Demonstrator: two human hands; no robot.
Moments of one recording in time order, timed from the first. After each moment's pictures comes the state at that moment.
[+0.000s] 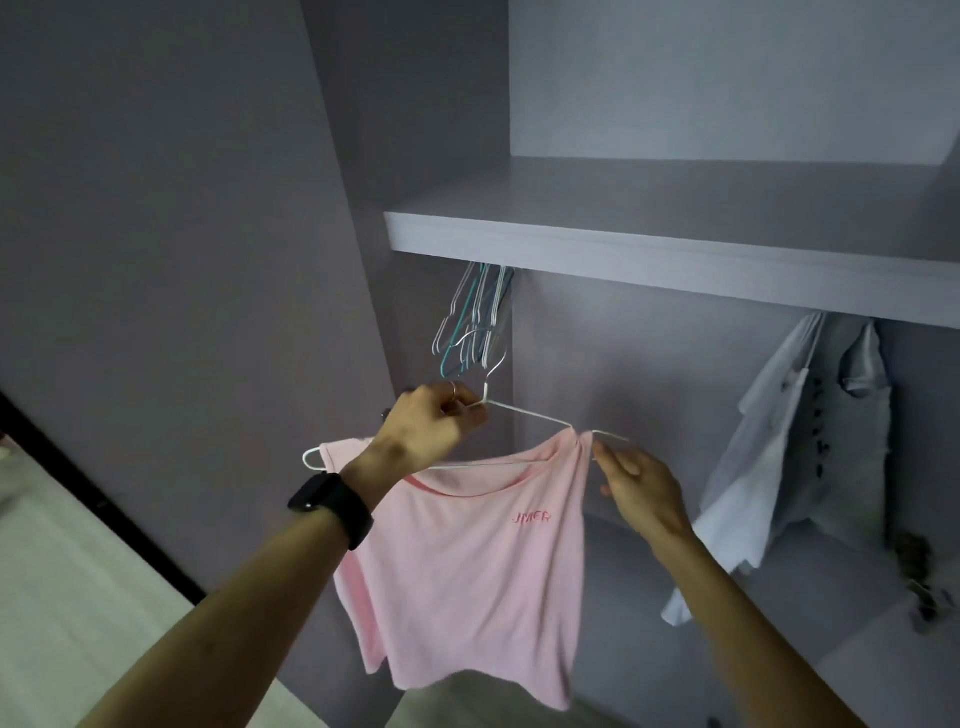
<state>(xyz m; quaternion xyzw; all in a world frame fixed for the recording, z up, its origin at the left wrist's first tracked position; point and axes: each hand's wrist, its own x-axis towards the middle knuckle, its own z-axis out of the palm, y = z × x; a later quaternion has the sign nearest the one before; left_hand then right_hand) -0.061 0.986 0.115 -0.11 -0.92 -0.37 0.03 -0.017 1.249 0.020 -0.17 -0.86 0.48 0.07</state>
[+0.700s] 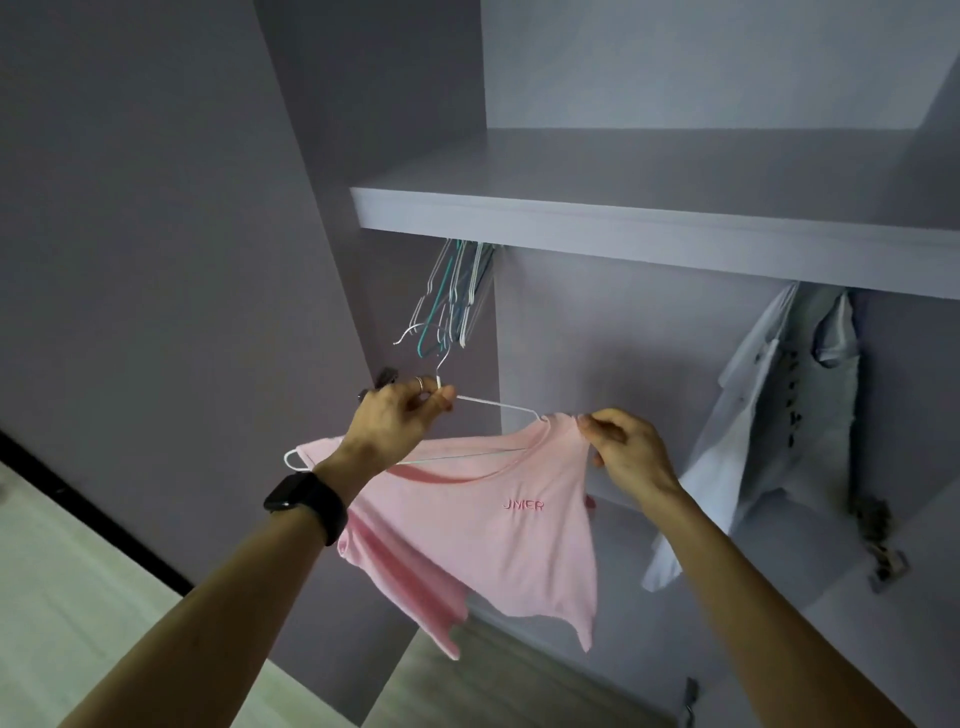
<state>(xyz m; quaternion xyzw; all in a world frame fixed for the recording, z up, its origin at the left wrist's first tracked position) -0.063 0.988 0.080 -0.11 -0.93 -0.33 0.09 -0.023 1.275 0.025 -0.11 -0.82 0.55 0.11</state>
